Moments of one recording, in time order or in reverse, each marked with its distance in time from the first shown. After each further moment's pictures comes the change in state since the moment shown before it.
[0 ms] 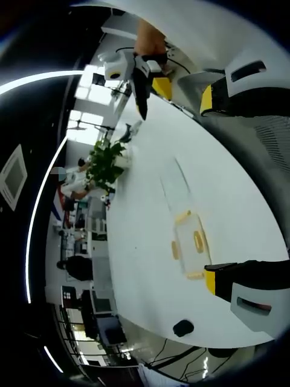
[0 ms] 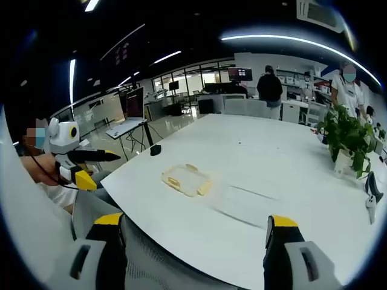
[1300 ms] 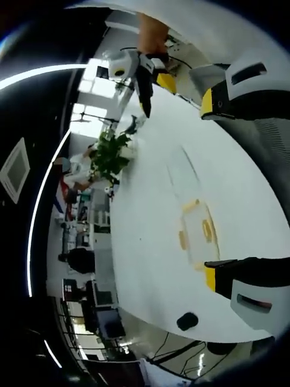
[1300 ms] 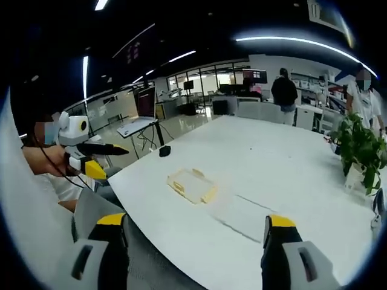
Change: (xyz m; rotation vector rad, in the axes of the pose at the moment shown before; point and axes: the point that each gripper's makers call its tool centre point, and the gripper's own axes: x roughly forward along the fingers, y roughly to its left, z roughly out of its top) left arm 0.005 0.021 0.021 -0.024 -0.018 0.058; right arm 0.016 -0.011 0.021 -0.069 0.007 0.105
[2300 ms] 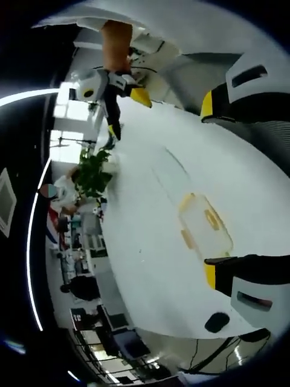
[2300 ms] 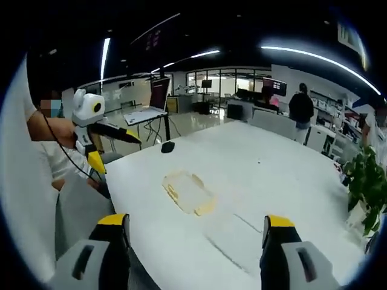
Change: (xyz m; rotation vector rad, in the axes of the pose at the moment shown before) left arm 0.031 0.036 -0.004 0.226 0.120 -0.146; right arm 0.051 -0.012 0.021 -0.201 0.026 0.040
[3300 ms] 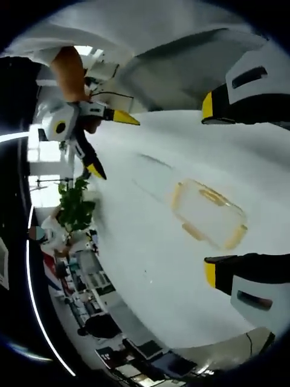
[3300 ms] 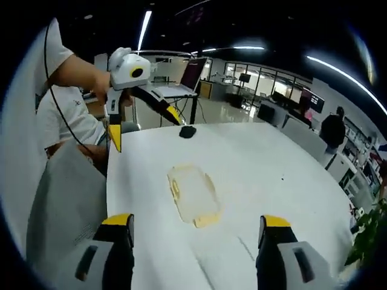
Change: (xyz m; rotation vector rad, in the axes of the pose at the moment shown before) left arm 0.033 0.049 -0.010 0.280 0.120 -0.205; right arm 0.079 0.001 0.007 -0.249 0.101 0.143
